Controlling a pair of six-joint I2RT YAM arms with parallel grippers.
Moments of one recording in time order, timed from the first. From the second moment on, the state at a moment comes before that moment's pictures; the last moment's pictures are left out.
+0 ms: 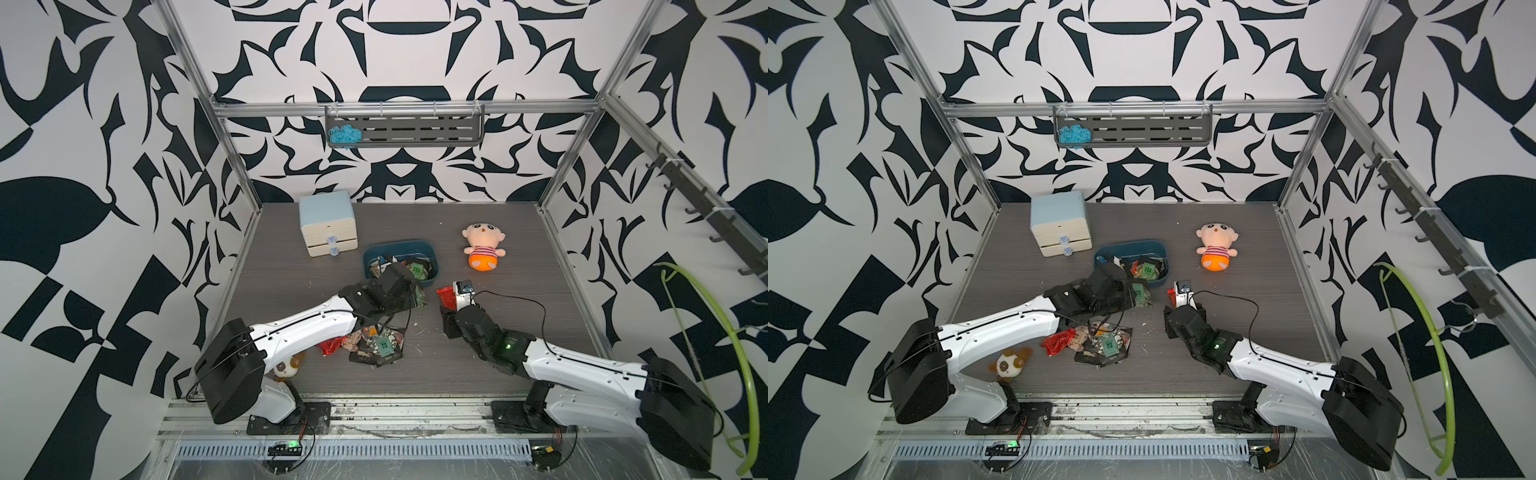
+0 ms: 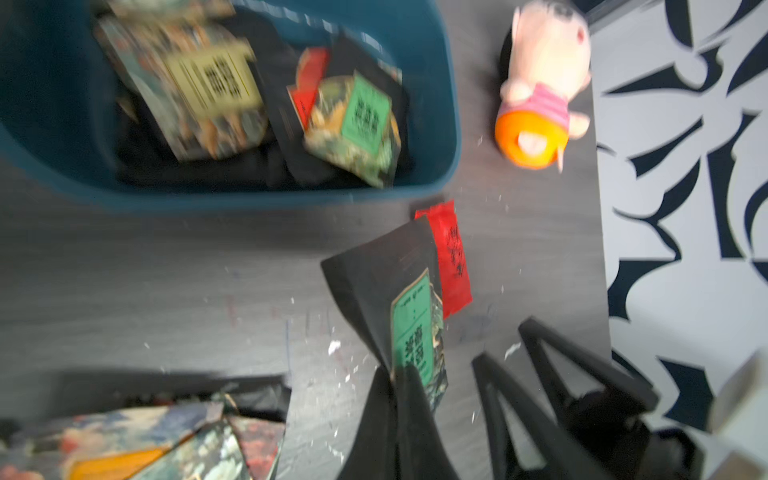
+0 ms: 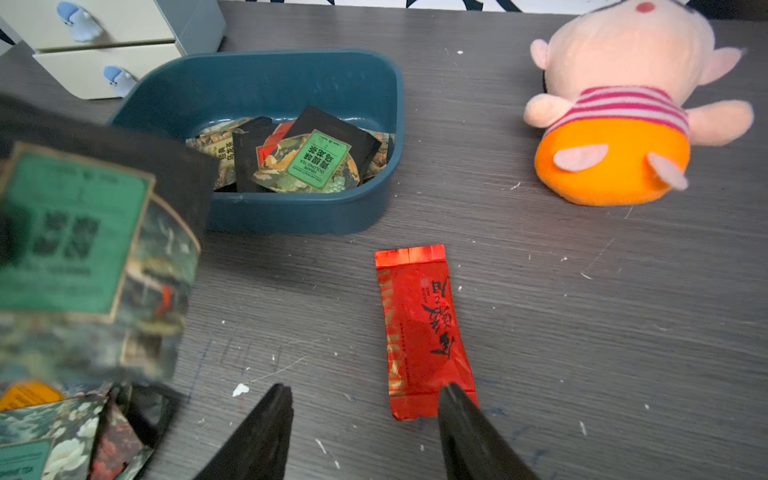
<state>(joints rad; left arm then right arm) -0.90 1.46 1.06 -0.37 -0.12 -0.97 0.89 1.10 0.44 -0.02 0.49 0.49</state>
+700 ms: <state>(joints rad) -0.68 1.93 1.50 -0.43 0.04 -0.82 0.89 1.21 0.46 0.01 0.48 0.46</state>
